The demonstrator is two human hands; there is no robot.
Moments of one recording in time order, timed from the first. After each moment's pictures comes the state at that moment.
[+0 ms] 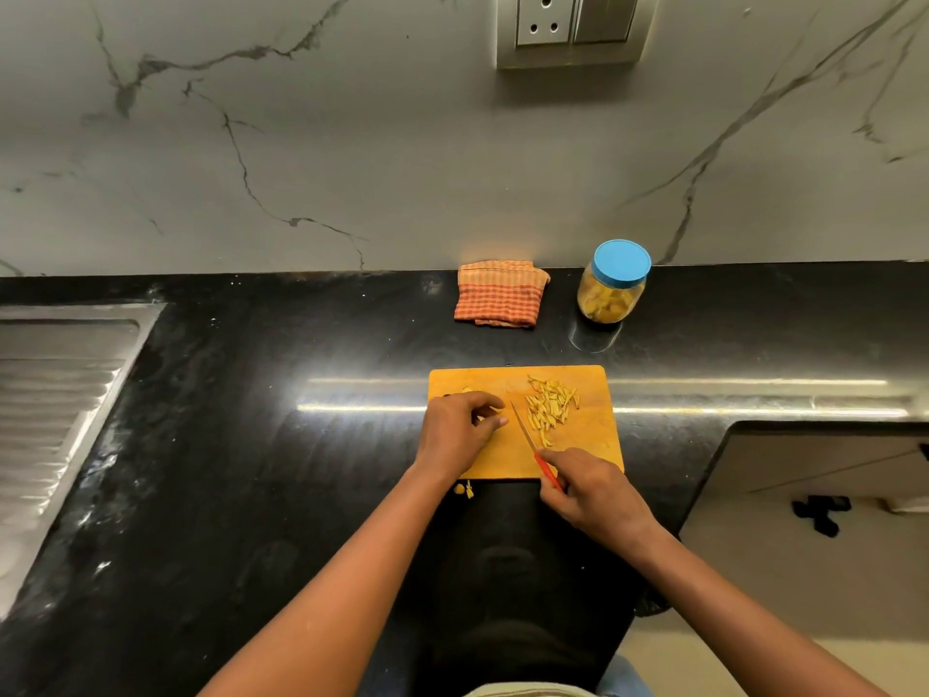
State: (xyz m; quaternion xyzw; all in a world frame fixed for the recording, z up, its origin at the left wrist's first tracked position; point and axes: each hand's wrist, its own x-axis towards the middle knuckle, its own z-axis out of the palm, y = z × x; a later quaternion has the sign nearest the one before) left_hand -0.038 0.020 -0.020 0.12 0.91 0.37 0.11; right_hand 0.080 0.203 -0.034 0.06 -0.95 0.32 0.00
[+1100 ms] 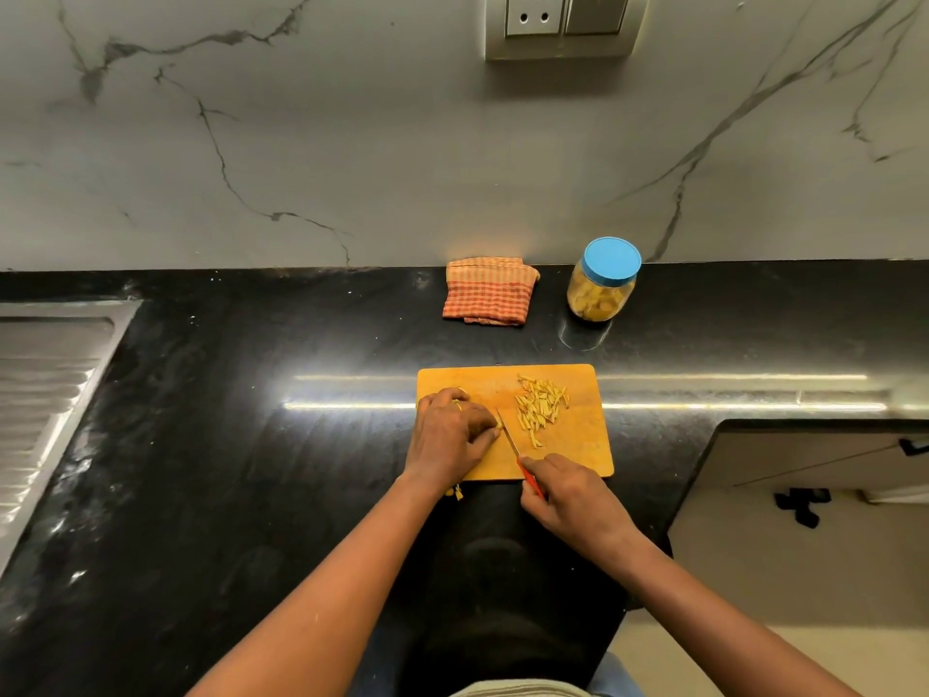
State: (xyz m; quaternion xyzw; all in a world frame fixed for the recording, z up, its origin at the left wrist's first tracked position) left_hand -0.038 0.018 -0.048 0.26 0.94 0.23 0.03; right_hand 0.081 0.187 -0.028 0.07 -0.95 0.29 0.00
